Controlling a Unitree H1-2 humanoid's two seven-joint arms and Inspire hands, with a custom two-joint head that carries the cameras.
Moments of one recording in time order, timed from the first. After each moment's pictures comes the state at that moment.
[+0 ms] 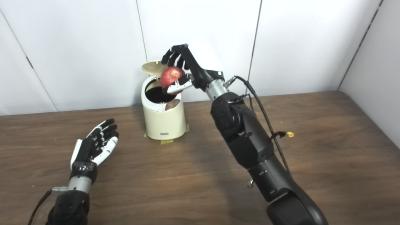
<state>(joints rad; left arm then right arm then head) -0.24 0.07 0.03 0.06 0.08 0.14 0.01 -0.75 -0.16 0.25 0.21 -0.68 0.03 -0.07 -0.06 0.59</state>
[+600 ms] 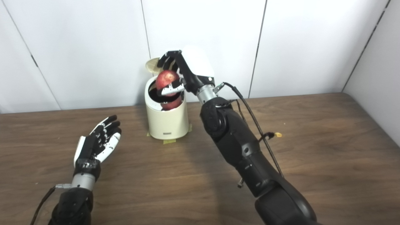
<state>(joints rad) -0.23 0.07 0.02 0.02 0.10 0.16 0.02 -0.82 -0.10 0.27 0.51 -0.71 -0.11 -0.33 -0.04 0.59</state>
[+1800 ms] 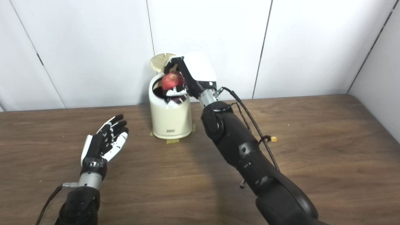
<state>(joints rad) -0.22 0.04 0.01 -0.02 0.12 0.19 0.03 -0.85 -0.11 0.34 0.60 -0.77 -0.01 -0.36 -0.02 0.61</state>
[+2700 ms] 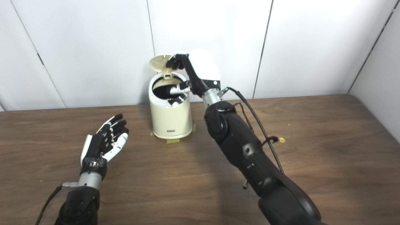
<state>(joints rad) -0.22 0.04 0.02 -0.02 0.12 0.19 0.03 -0.83 -0.11 0.31 0.57 -0.69 -0.10 -0.41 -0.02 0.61</state>
